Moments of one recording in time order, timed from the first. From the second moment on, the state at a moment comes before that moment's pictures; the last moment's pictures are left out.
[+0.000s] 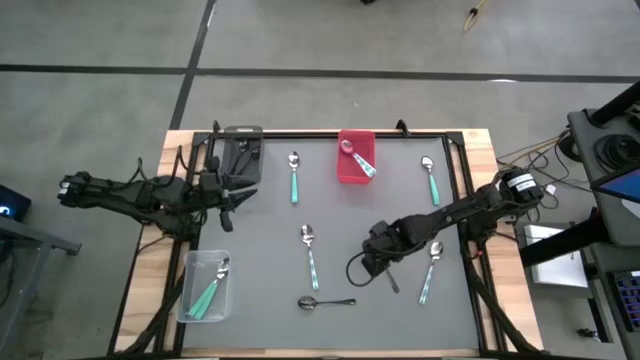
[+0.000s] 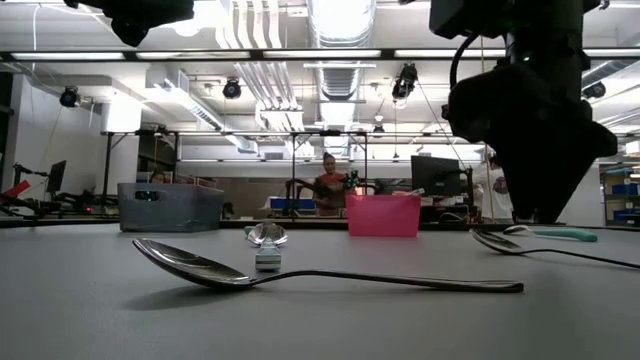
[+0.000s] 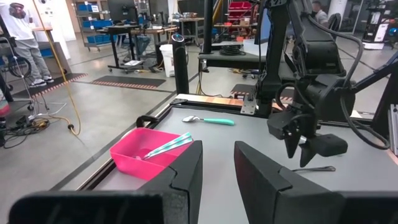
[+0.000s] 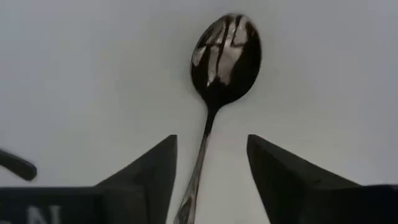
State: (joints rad) left arm -0.18 0.55 0.58 -0.13 -0.49 -0.04; right arm 0.29 1.64 1.01 -0.77 -0.03 1.26
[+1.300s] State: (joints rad) left arm -0.18 0.56 0.58 -0.13 -0.49 -0.05; right arm 0.30 1.77 1.01 -0.72 -0.05 1.28
